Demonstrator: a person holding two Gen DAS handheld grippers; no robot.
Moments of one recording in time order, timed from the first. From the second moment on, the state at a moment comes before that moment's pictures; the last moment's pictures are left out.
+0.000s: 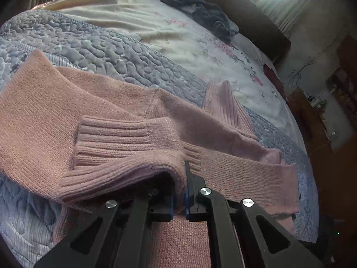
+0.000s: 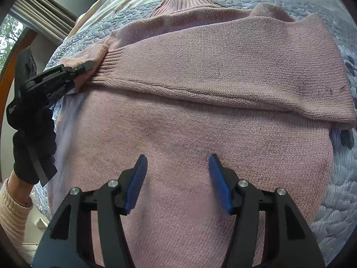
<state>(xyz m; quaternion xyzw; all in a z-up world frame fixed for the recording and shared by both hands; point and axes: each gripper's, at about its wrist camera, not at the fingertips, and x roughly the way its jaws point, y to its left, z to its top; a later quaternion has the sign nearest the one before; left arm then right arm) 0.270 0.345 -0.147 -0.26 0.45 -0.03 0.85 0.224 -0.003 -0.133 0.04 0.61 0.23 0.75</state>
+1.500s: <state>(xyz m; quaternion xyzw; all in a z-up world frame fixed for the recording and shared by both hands) 0.217 0.492 -0.109 -0.22 0.45 0.05 0.87 0.311 0.162 -0.090 0.11 0.61 0.32 0.72</state>
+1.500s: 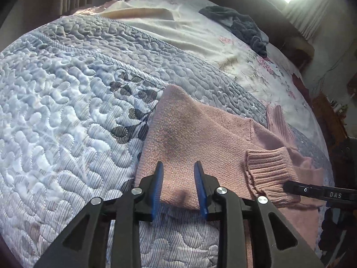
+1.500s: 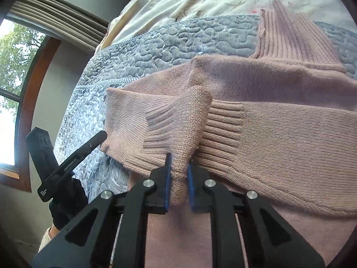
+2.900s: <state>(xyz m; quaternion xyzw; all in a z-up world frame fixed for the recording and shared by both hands) 0.282 0.317 -0.122 -0.08 0.50 -0.04 0.86 0.303 0.089 -0.097 -0.08 0.58 0.26 0.76</state>
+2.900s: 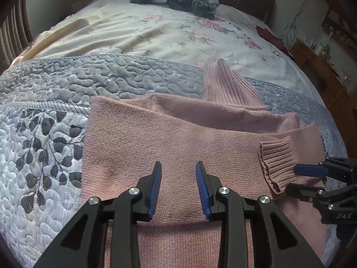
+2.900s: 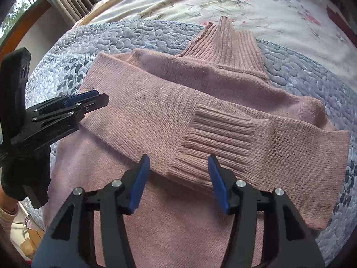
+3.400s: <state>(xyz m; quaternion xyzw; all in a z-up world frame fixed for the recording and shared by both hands) 0.287 0.325 -0.148 -0.10 0.51 -0.03 0.85 0.316 -0.001 -0.076 0.04 0.58 0.22 0.79</state>
